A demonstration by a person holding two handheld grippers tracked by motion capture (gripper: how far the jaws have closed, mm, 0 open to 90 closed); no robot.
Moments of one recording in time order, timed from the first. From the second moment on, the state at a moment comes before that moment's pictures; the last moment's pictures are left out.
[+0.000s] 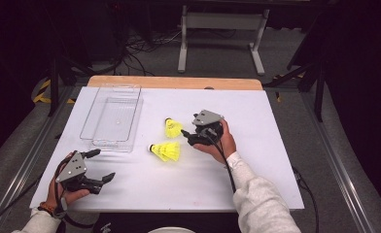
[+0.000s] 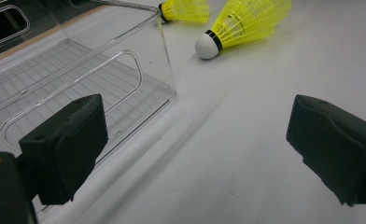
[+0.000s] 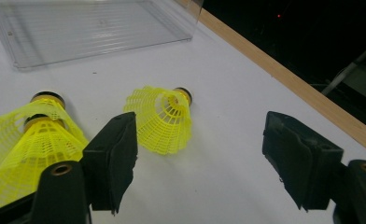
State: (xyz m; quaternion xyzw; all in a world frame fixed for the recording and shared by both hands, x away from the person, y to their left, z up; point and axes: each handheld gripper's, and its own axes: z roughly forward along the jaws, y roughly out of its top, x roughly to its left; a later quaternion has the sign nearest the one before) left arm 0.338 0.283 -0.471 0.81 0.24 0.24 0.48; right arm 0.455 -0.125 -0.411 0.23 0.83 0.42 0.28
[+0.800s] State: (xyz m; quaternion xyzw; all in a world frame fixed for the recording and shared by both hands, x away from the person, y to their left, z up) left arm 0.337 0.285 -0.471 0.81 0.24 0.23 0.48; right arm 0.506 -0.085 -0.434 0.22 0.87 0.35 0.26
